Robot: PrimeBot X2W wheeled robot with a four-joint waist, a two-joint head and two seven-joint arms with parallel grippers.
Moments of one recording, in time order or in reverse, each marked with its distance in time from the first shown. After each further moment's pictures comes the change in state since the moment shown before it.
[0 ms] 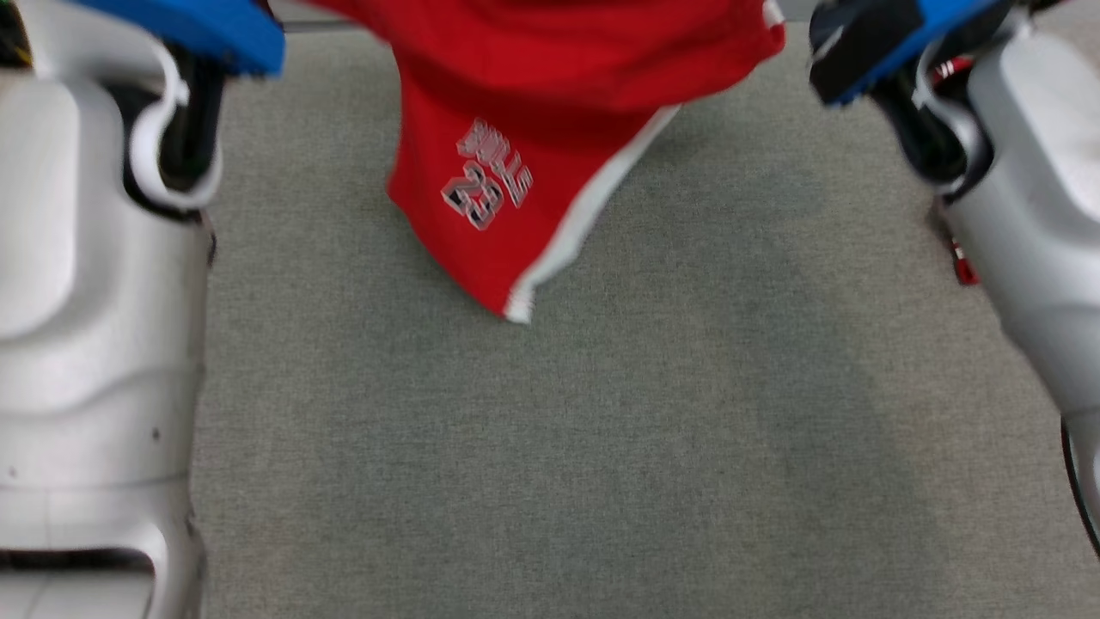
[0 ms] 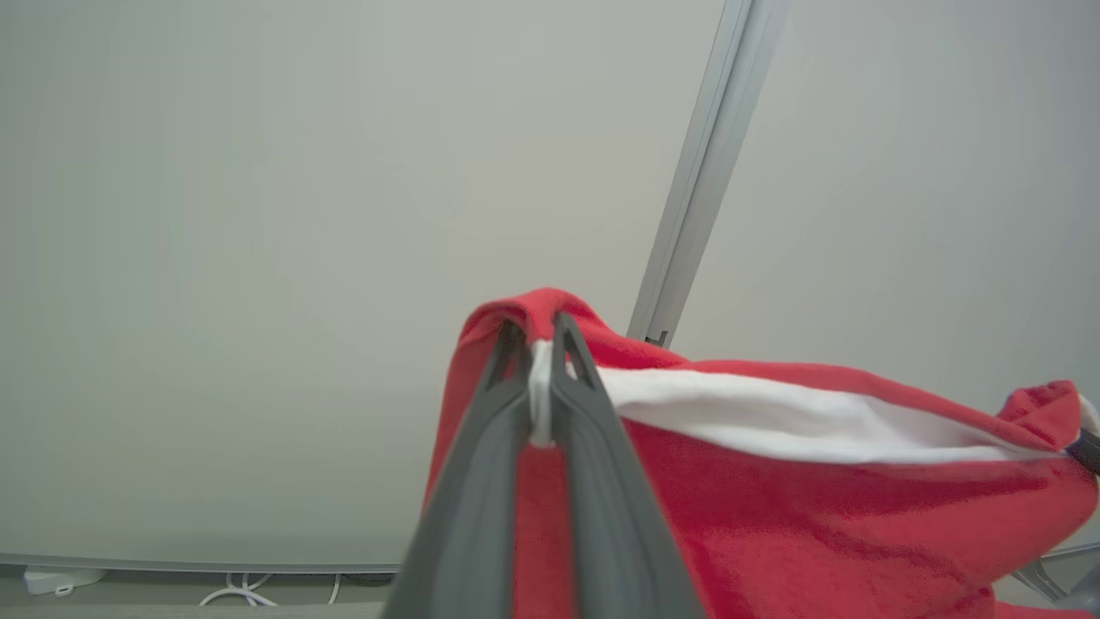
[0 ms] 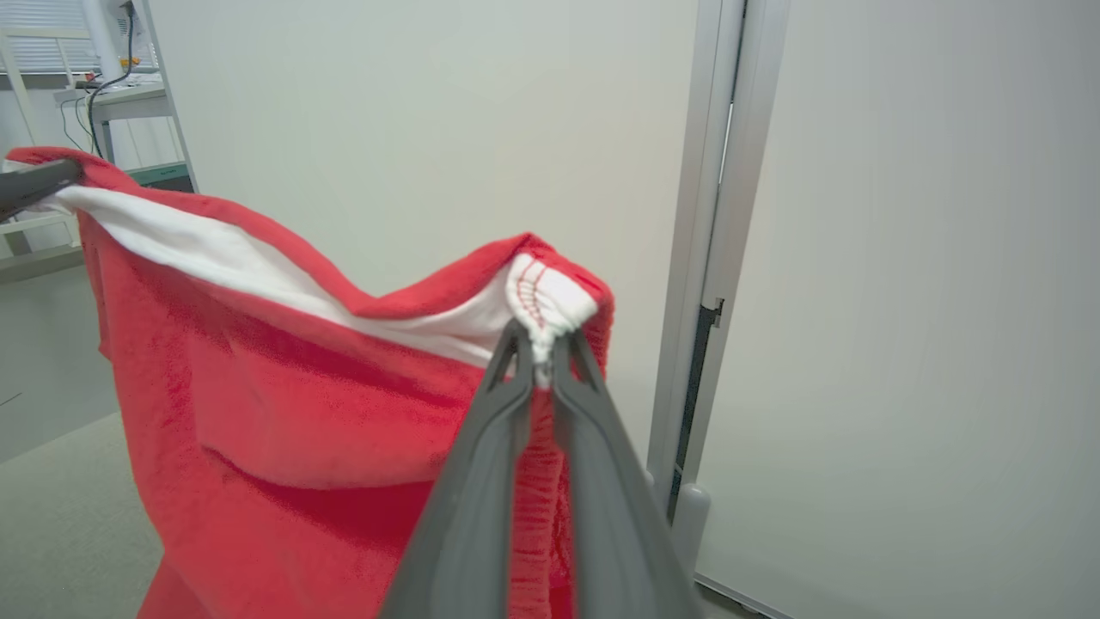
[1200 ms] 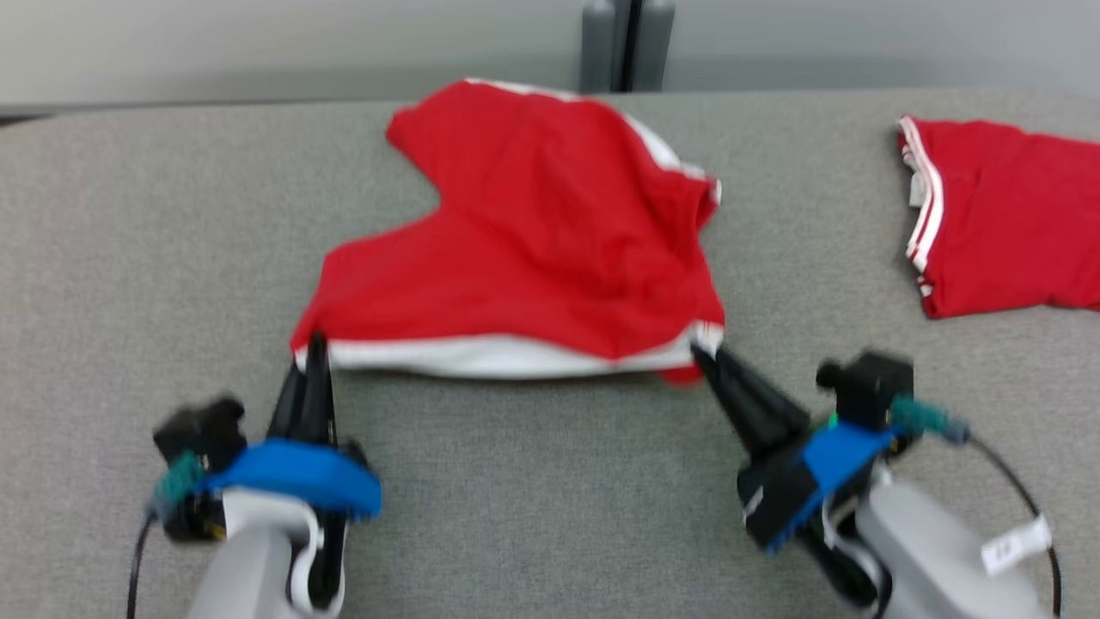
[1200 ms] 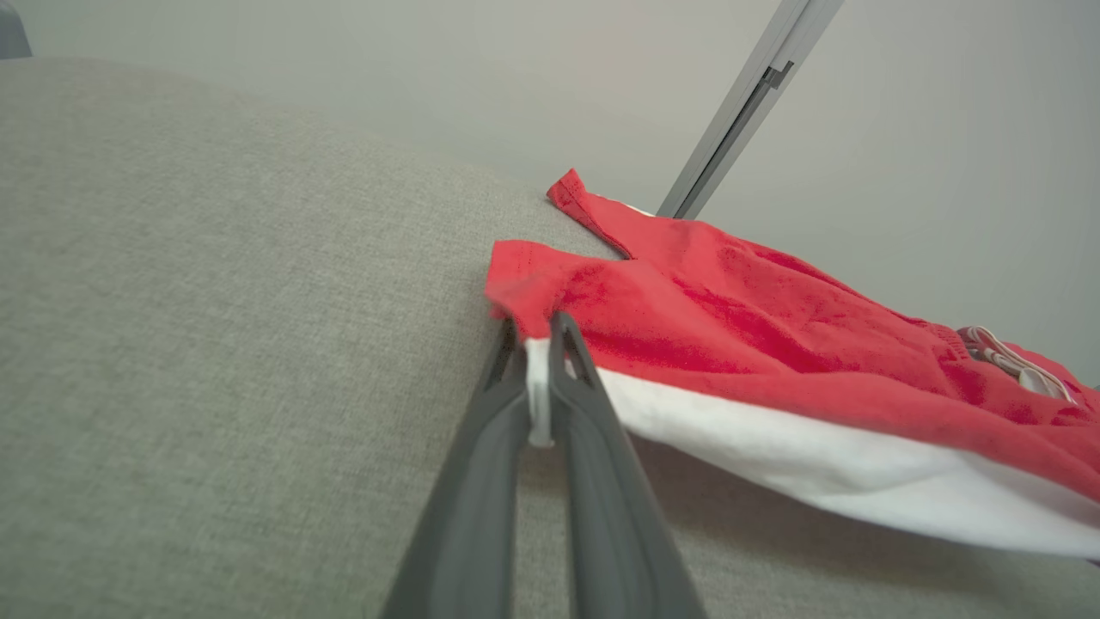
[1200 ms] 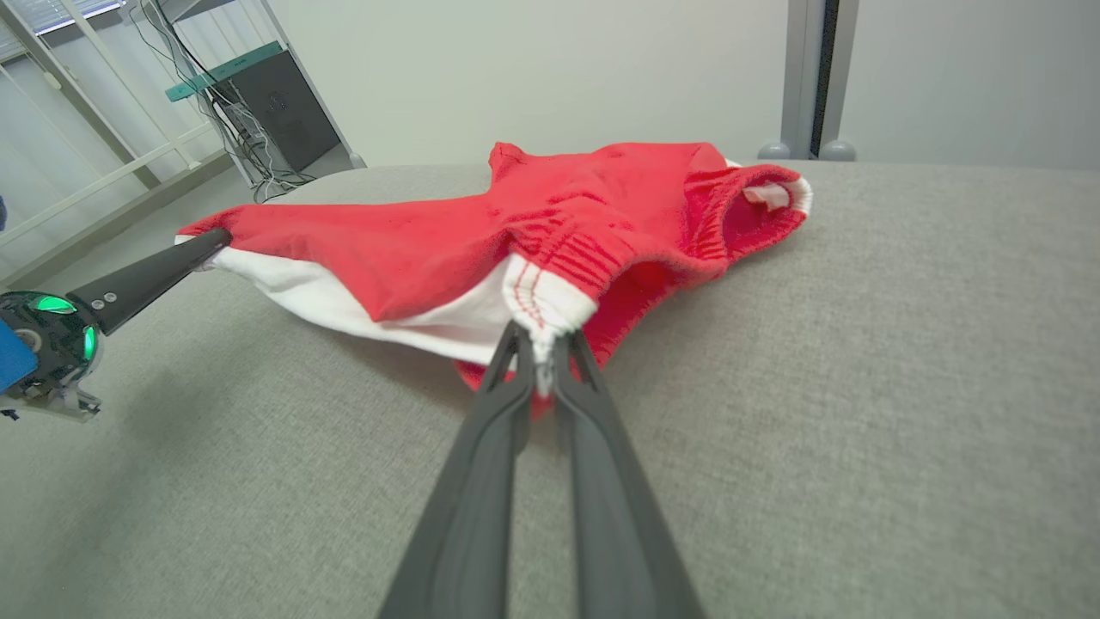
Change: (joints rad) left arm 0.616 -0.068 -0.026 0.160 -0.066 -0.007 -0.358; right arm 0.668 -0.039 0.131 -0.212 0.077 0.000 -0.106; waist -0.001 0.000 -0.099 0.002
